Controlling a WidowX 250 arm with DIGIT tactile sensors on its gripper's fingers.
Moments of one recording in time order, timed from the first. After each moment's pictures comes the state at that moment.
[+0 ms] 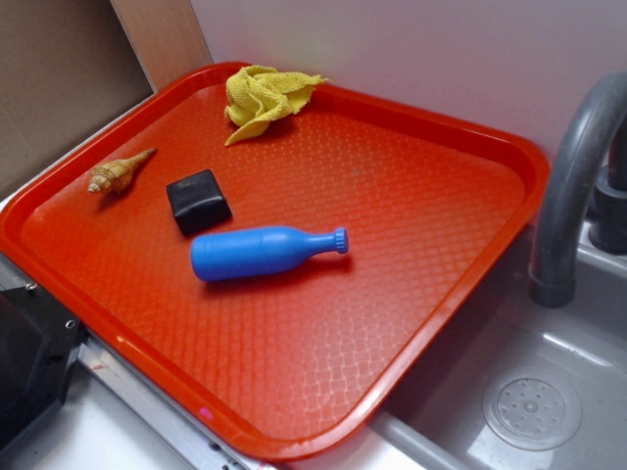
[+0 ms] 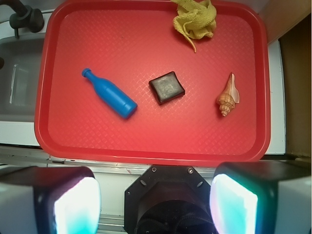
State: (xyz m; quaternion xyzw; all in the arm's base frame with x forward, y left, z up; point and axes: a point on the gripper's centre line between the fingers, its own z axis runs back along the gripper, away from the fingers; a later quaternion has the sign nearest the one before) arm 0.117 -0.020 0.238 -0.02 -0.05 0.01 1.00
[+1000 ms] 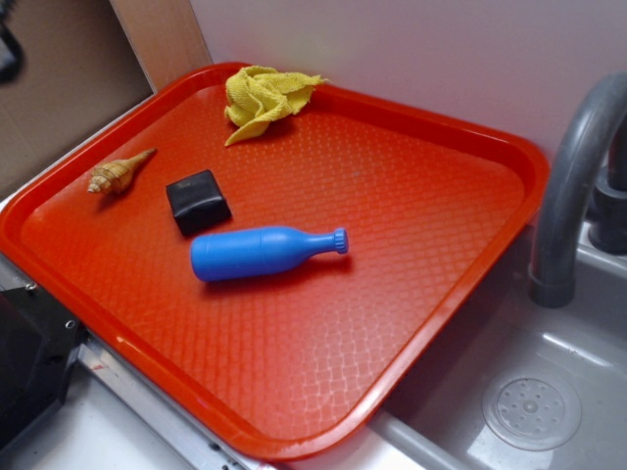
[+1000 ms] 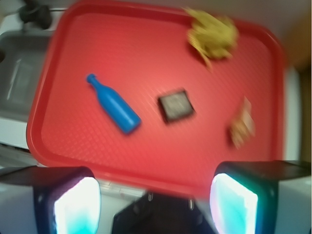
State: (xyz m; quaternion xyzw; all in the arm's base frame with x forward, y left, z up) arm 0.145 -0.029 0.201 -0.02 -0.10 -0.11 0.99
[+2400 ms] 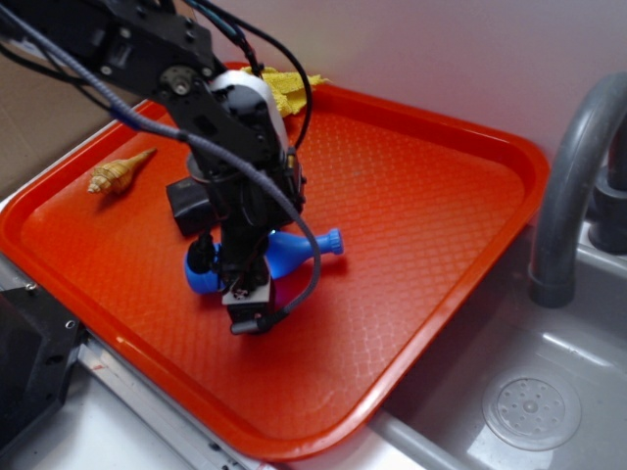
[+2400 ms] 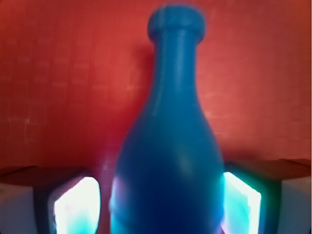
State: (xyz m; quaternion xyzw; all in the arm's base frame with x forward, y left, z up) arm 0.203 -0.103 0.023 0.04 -0.01 -0.38 0.92
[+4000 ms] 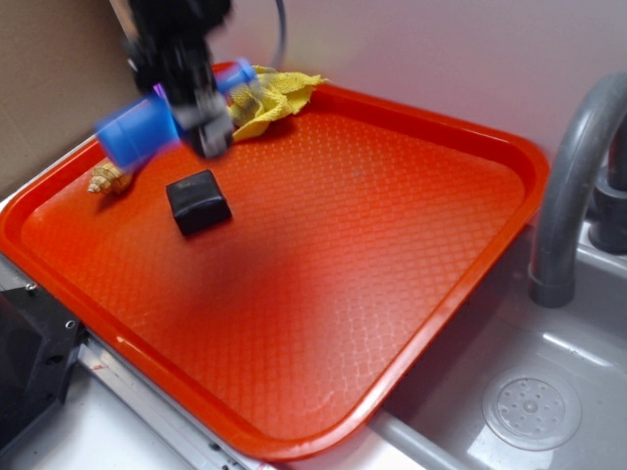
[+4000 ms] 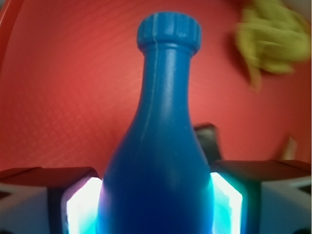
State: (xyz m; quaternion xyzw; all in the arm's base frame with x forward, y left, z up) arm 0.216 -0.036 0.144 0.02 0.03 -0.04 1.00
